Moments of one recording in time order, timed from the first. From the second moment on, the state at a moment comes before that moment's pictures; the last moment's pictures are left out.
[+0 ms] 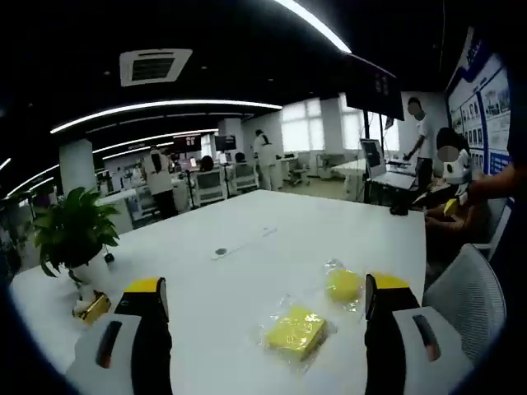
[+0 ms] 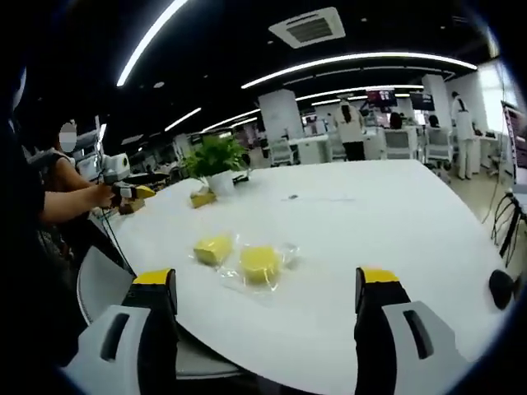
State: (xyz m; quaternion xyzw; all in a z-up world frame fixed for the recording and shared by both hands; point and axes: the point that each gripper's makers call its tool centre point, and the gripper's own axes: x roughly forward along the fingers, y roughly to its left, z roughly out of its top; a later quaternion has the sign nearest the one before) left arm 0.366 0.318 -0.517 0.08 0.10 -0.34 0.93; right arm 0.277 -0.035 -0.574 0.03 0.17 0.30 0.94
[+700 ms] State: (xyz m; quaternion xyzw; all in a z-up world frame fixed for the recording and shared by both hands) left arm 0.274 0.336 -0.542 0.01 0.11 -0.33 0.94; right arm 0.270 -0.031 -0.574 -0.03 0.16 0.32 0.93
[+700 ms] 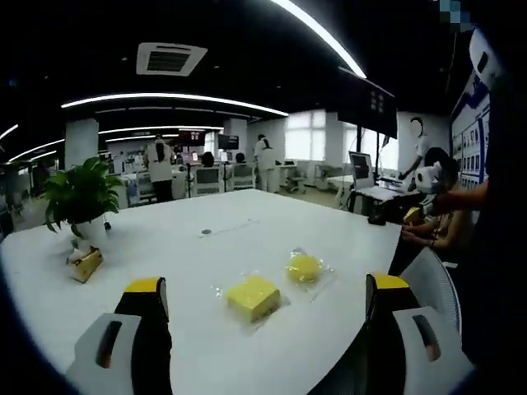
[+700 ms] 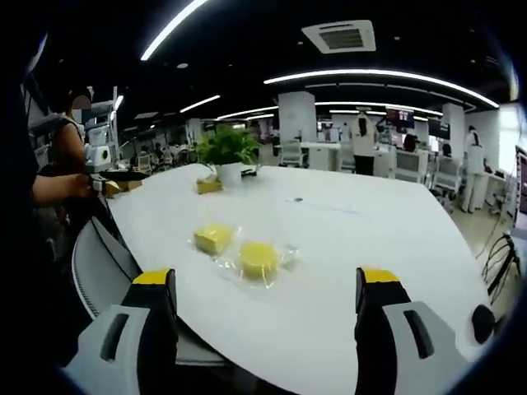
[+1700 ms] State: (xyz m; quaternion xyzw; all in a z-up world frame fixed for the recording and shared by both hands) left arm 0.241 0.288 -0.605 -0.01 0.24 -0.42 0.88; right arm 0.266 -0.018 -0.619 -0.04 0.24 0.39 0.89
